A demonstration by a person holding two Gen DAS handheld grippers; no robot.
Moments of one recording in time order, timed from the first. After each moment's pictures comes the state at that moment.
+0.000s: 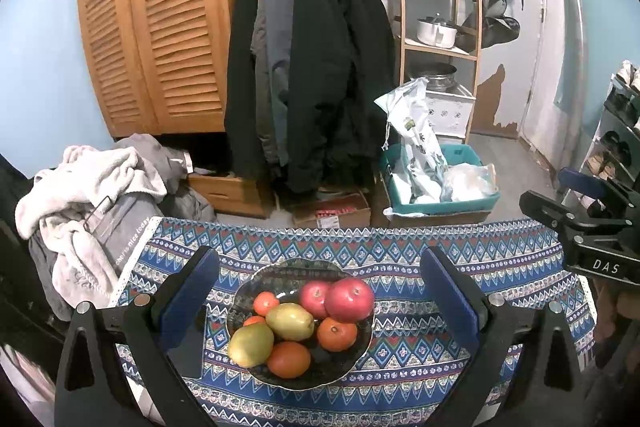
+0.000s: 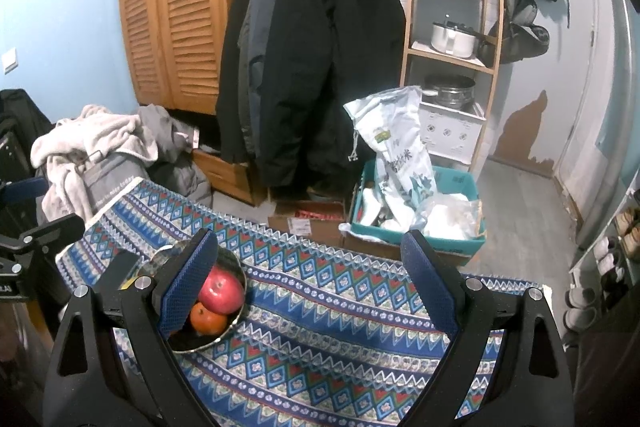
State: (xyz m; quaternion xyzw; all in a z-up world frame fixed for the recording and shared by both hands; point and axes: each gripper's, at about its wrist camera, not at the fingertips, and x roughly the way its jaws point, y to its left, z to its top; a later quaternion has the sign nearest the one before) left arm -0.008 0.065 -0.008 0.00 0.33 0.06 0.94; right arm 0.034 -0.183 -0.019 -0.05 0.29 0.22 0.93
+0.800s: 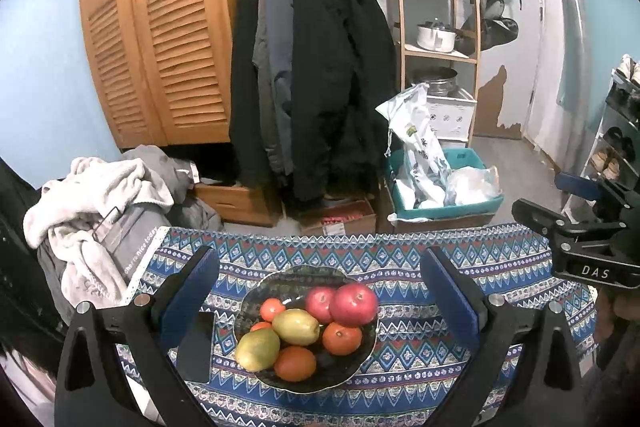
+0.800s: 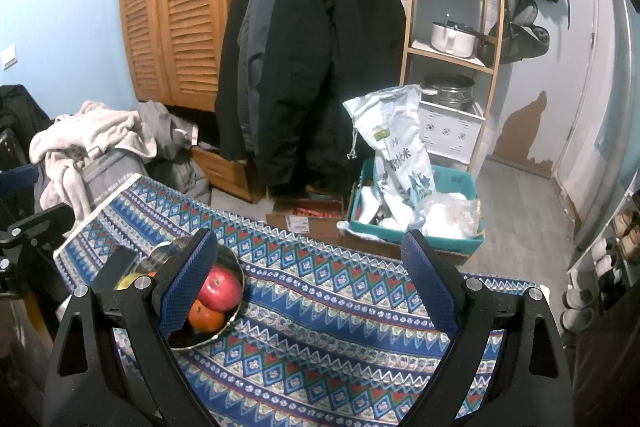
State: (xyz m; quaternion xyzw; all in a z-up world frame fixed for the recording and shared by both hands) left arm -0.016 0.057 0.002 0.02 0.31 0.07 0.95; right arm 0.034 -0.184 -0.019 -0.05 0.29 0.22 0.93
